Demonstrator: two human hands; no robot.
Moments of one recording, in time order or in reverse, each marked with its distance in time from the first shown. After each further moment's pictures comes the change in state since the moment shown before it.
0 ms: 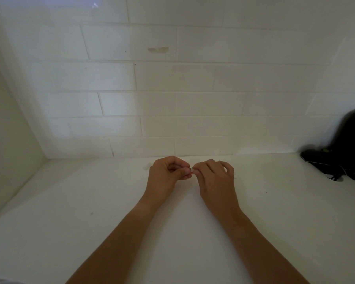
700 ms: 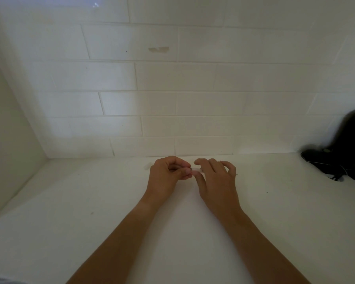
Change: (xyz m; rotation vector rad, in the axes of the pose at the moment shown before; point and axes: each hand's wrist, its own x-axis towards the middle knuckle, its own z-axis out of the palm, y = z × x) left_hand 0.000 0.002 -0.001 0.002 0.011 -0.015; right_hand 0.000 -0.001 -0.002 -0.016 0.009 0.014
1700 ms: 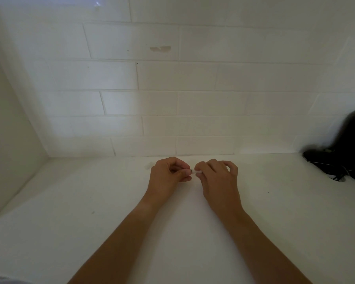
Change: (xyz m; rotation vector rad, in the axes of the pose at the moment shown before) left_hand -0.002 0.001 -0.001 0.008 -0.001 -0.031; right_hand 0.001 0.004 0.001 -0.059 -0.016 -0.016
